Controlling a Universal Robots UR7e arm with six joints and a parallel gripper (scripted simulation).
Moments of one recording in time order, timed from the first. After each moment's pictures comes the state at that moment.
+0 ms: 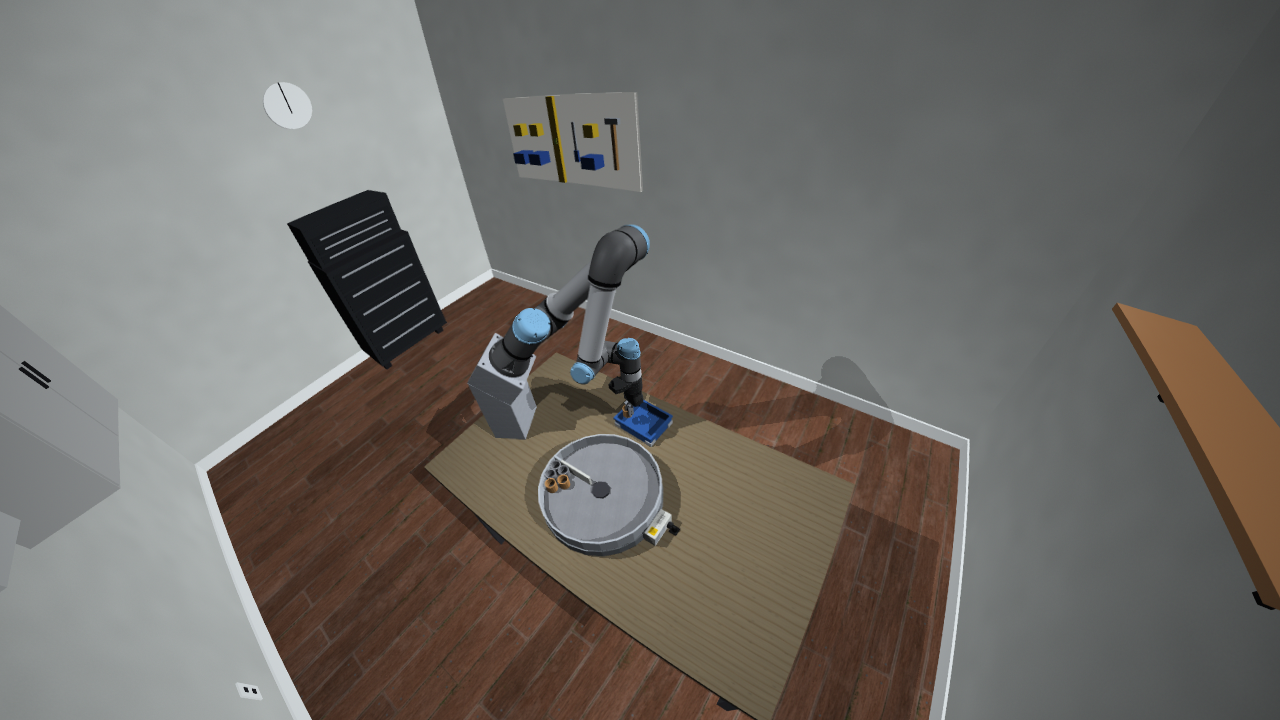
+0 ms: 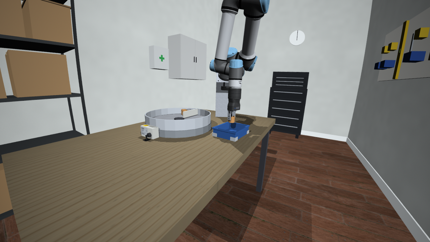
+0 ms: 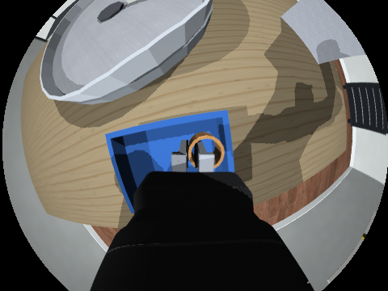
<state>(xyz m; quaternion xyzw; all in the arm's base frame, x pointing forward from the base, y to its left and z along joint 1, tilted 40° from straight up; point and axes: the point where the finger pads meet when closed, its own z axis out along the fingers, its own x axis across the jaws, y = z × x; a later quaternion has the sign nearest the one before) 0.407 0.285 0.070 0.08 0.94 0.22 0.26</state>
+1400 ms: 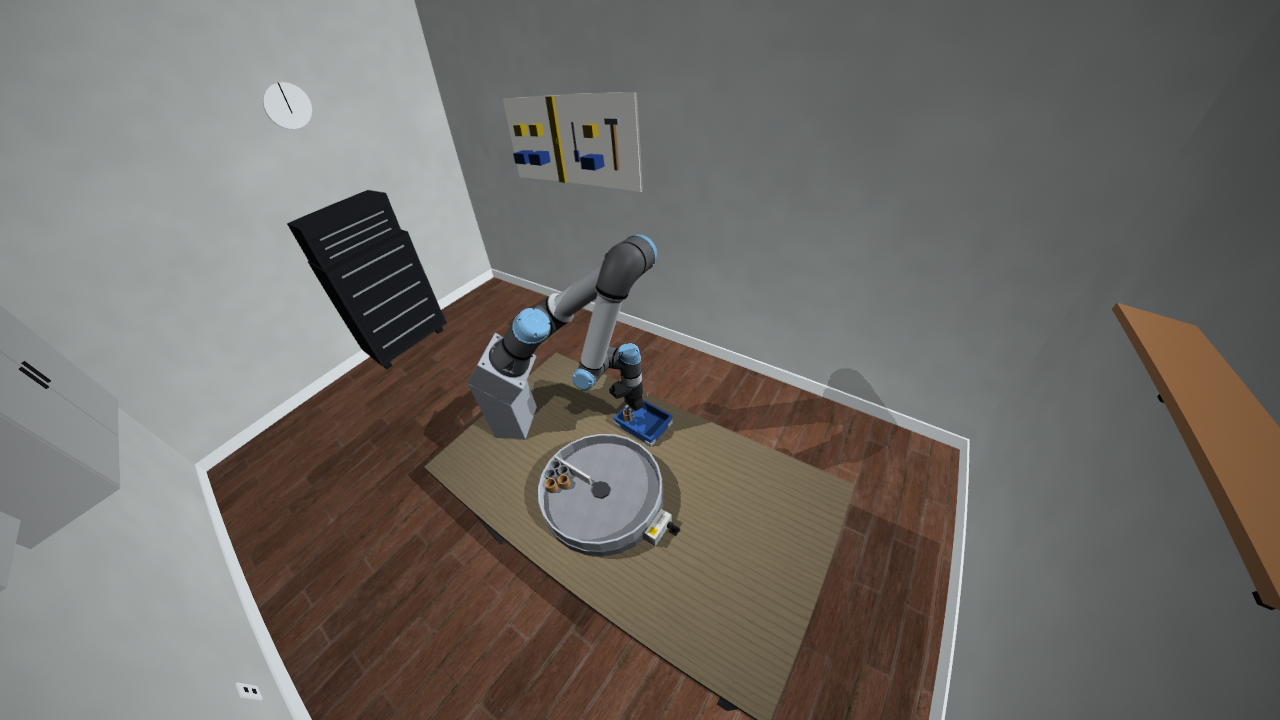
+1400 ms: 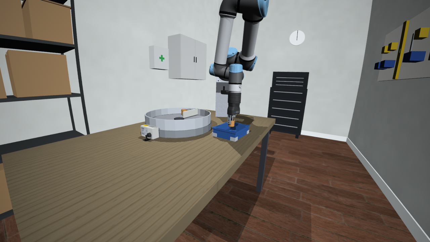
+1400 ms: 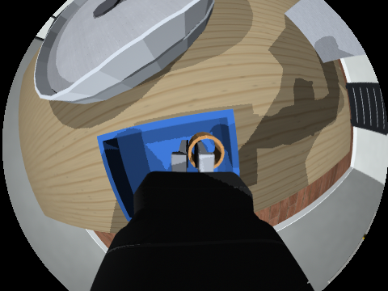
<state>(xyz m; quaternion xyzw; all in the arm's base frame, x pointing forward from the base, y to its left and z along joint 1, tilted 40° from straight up) 0.420 0.294 0.052 0.08 0.94 0.22 0.26</state>
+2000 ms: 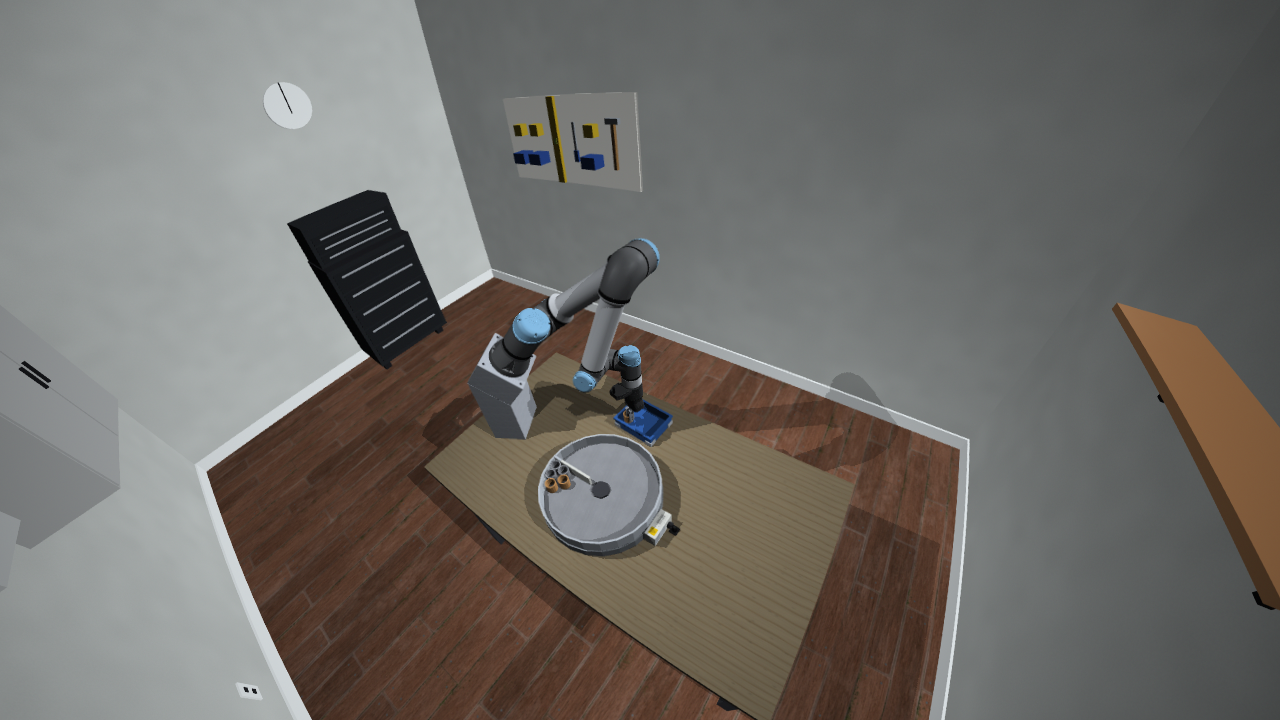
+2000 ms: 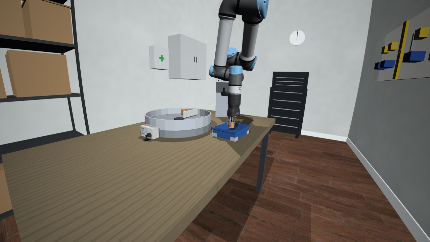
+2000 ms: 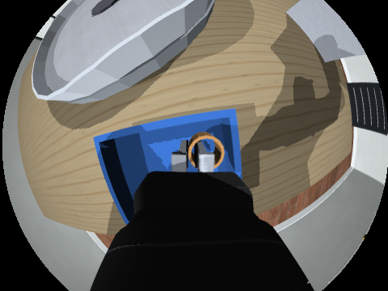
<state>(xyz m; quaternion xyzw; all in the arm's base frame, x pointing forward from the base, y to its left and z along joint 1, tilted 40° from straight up) 0.425 0.297 0.045 0.08 0.94 0.22 0.26</state>
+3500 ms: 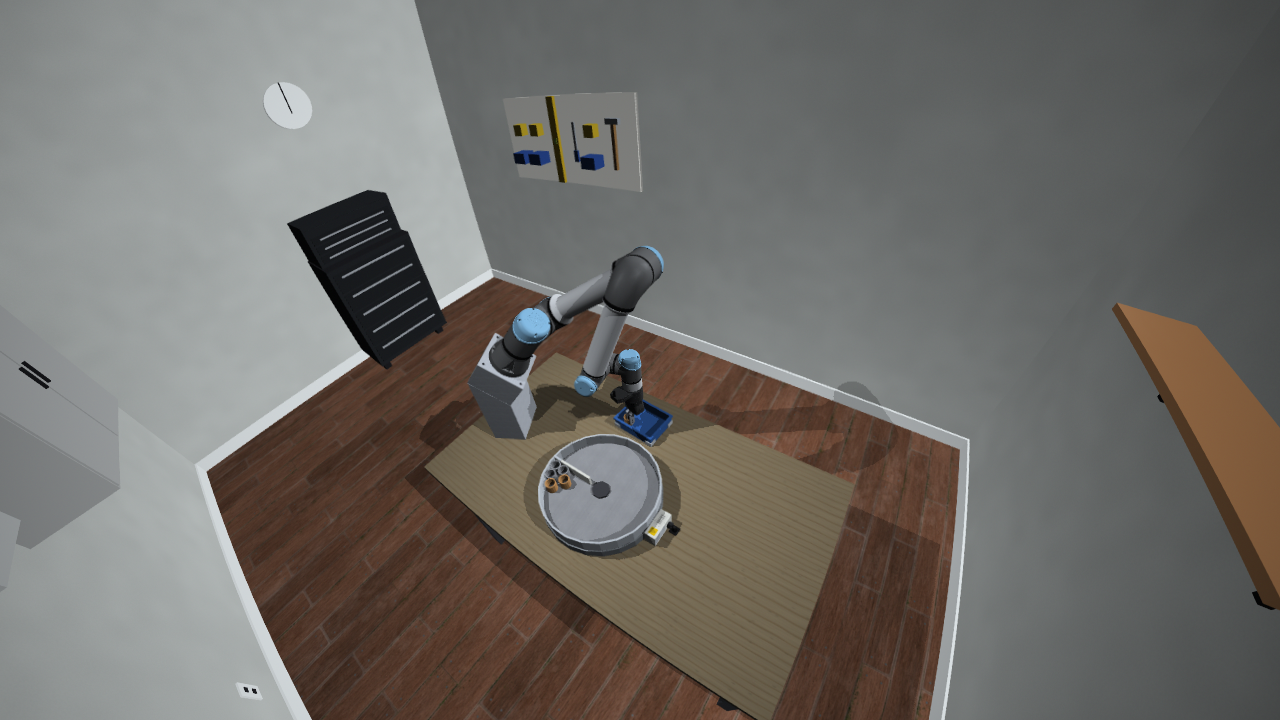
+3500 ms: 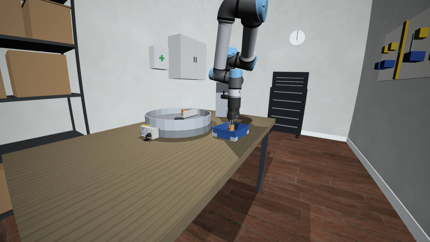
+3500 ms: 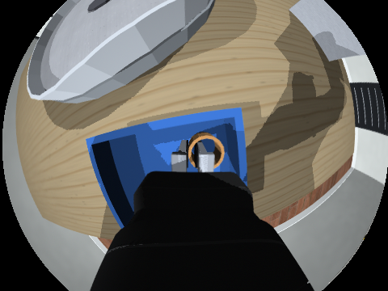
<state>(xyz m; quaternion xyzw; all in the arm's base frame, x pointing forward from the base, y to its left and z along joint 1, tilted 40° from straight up) 0.434 0.304 0.031 0.08 0.94 0.22 0.26</state>
